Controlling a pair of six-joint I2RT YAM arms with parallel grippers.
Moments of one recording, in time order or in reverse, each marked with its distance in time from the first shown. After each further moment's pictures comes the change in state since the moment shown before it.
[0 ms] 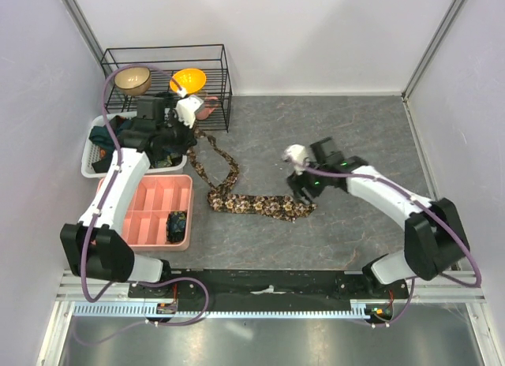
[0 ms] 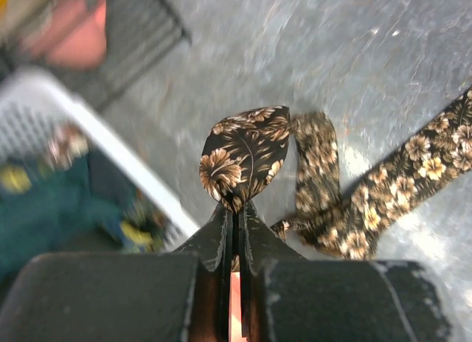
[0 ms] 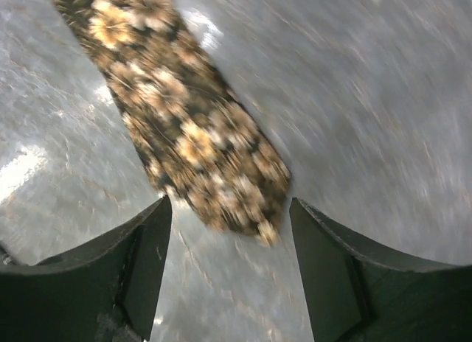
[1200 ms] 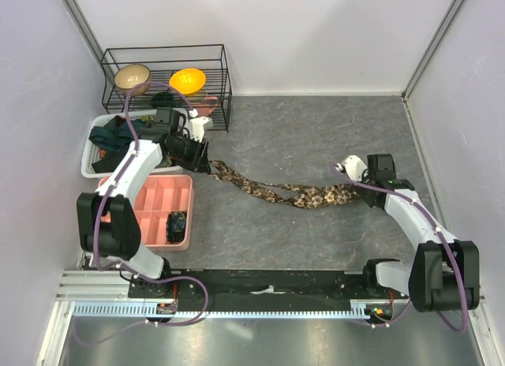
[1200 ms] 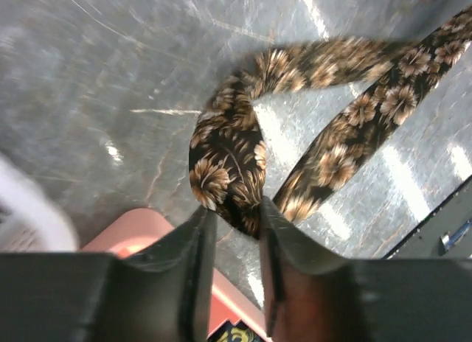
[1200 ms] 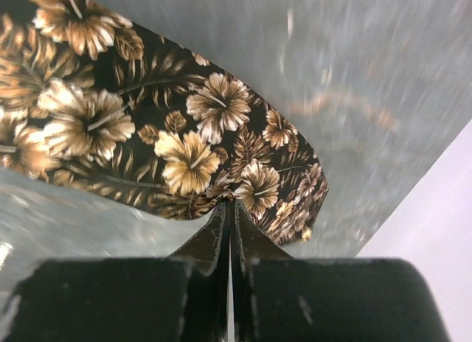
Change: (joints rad) left arm 0.027 0.126 -0.072 -0.155 0.151 -0.132; right arm -0.353 -0.244 -0.292 0.063 0.432 -0.369
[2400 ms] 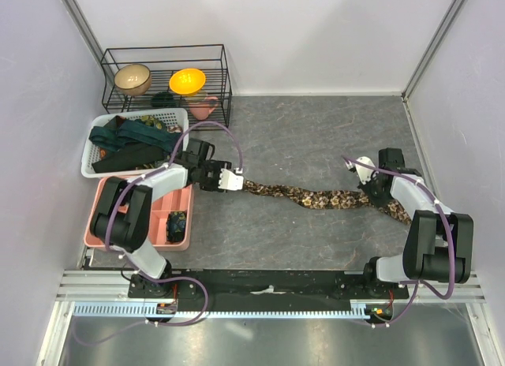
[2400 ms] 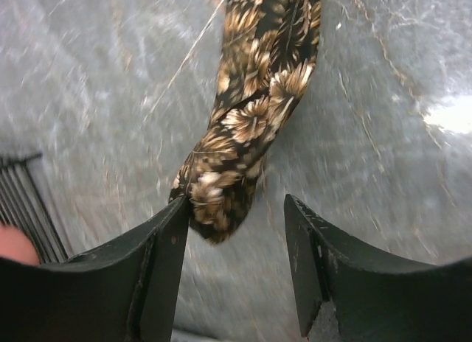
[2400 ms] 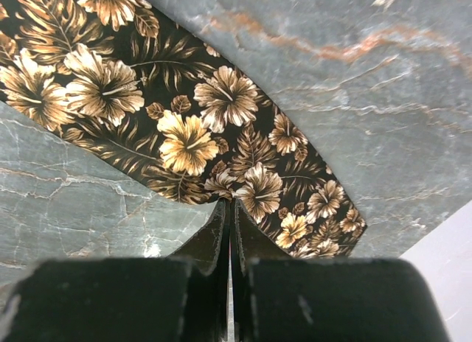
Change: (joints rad) left arm -0.195 0.100 -0.351 0.498 -0.132 1.131; right arm -0.200 0.195 0.084 -0.126 -0.100 -0.034
